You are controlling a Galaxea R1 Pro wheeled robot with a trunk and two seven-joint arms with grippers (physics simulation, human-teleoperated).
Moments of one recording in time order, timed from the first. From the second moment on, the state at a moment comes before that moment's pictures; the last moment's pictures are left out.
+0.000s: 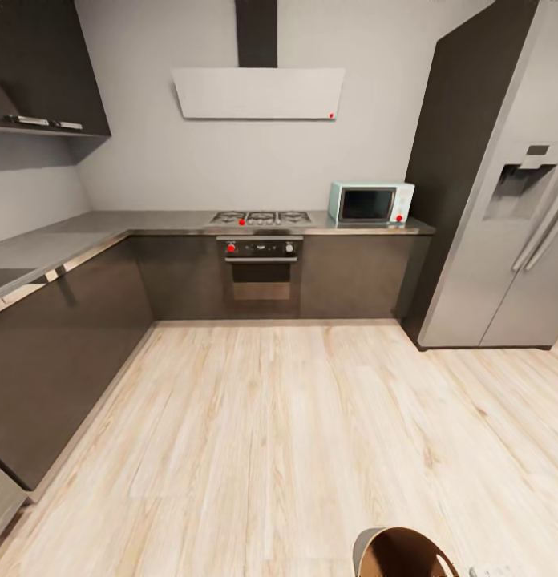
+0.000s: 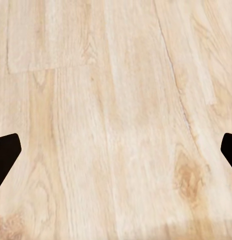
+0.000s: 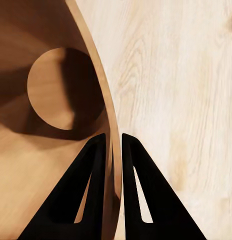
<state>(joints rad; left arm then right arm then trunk) -0.21 0.16 0.00 -0.21 -0.01 -0.49 -0.16 -0.06 -0.20 -0.35 -0.77 0.26 0.03 0.47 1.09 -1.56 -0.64</state>
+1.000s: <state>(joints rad) -0.18 0.15 0.00 -0.22 -0.01 -0.54 -0.16 -0.07 -0.21 -0.37 -0.48 0.25 -0.33 0.45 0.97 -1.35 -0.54</state>
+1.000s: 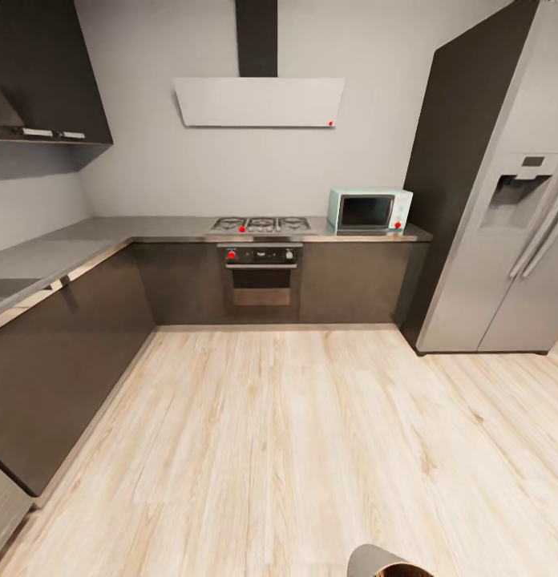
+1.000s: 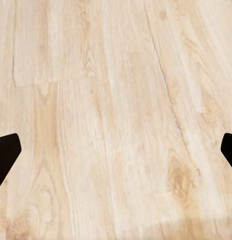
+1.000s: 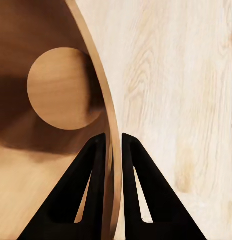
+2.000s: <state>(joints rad) -0.15 0.15 0.00 -0.85 -0.02 -0.15 -0.15 -0.04 -0.10 -0.47 -1.06 0.23 -0.18 0.60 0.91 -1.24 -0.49</state>
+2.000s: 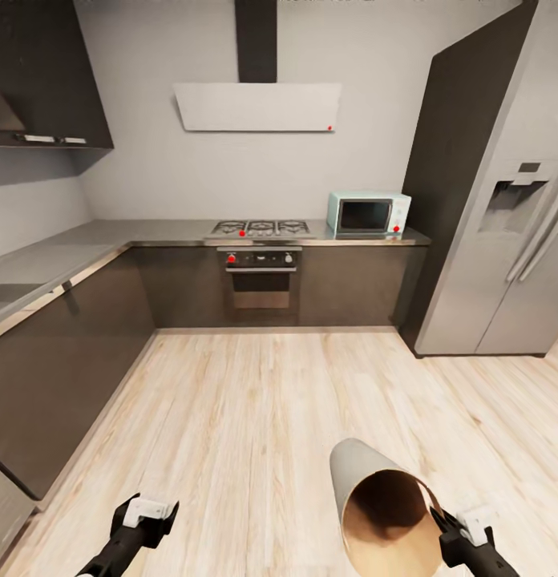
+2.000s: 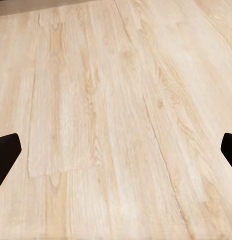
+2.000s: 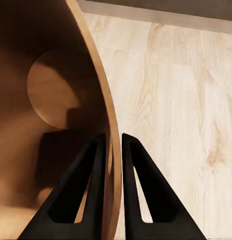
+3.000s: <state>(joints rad) -0.15 0.15 0.00 -0.85 -0.02 -0.16 -0.15 -0.04 -0.10 -0.48 -1.05 0.24 -0.17 0.61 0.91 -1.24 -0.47</state>
